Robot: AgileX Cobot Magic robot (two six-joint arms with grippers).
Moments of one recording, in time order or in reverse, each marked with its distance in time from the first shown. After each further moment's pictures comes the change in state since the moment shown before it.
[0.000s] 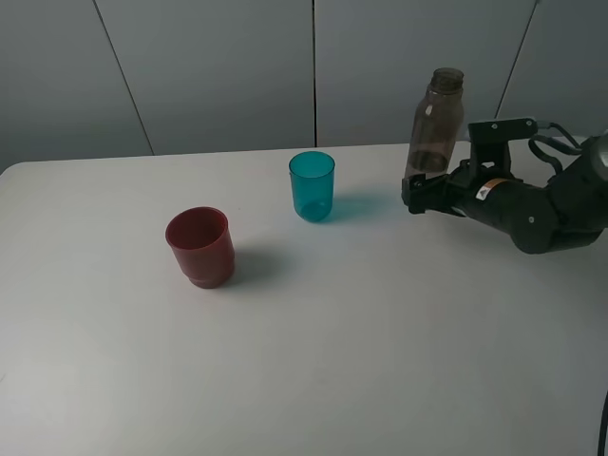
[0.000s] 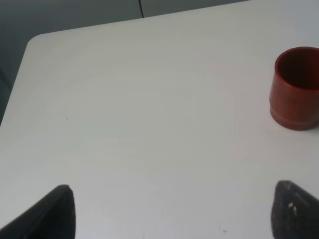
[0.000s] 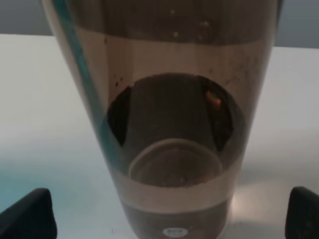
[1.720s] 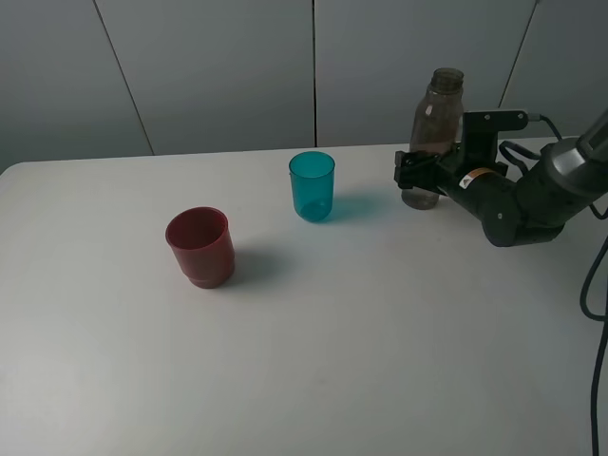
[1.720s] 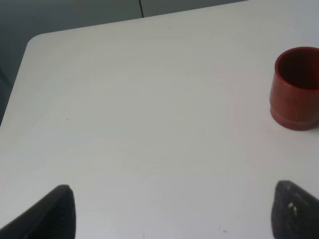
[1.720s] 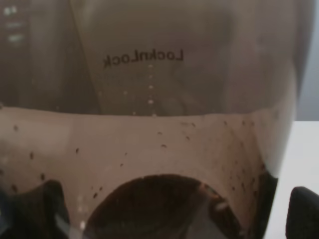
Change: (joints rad) left arm 0.000 0.000 0.000 0.000 0.000 0.000; right arm 0.000 0.138 -0.133 0.043 -0.191 0.018
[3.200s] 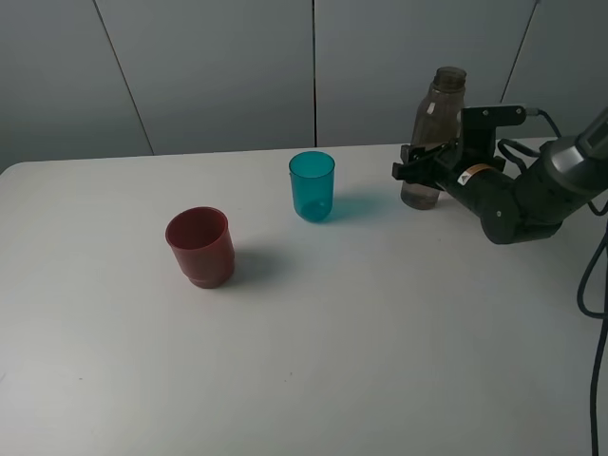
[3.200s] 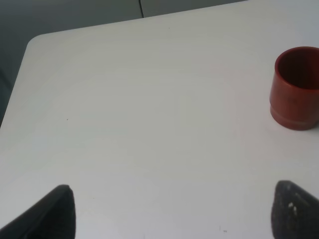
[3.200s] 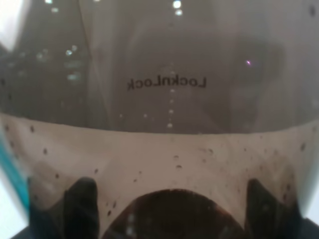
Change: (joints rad) left arm 0.000 0.000 0.000 0.000 0.000 0.003; right arm 0.000 0.001 -0.014 -0.023 -0.018 0.001
